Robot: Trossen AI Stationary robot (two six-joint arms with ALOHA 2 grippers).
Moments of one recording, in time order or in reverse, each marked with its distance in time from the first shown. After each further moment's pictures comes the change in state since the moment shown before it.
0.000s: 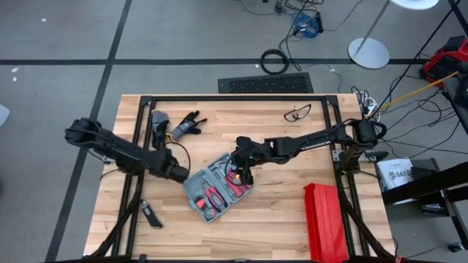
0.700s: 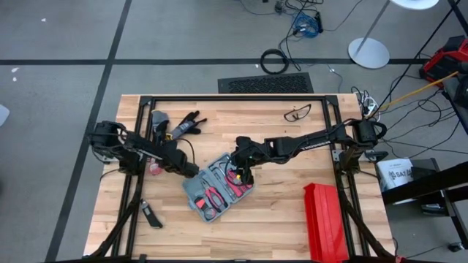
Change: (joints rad) left arm 0.140 0.294 0.041 -0.048 -0.330 -0.006; right arm 0.001 0.000 0.000 -0.001 0.001 -0.034
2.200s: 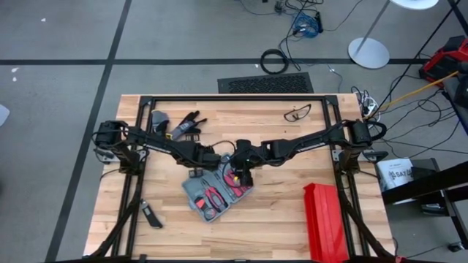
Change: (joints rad) left arm 0.063 0.050 0.326 0.262 -0.036 1.443; right arm 0.002 0.055 -0.002 0.000 -0.001 0.037
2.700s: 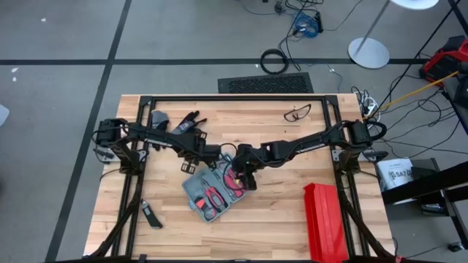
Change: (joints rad) left arm 0.079 -0.001 0.000 -0.001 0.081 0.553; right arm 0.016 0.008 0.000 -0.076 -0.079 0.042
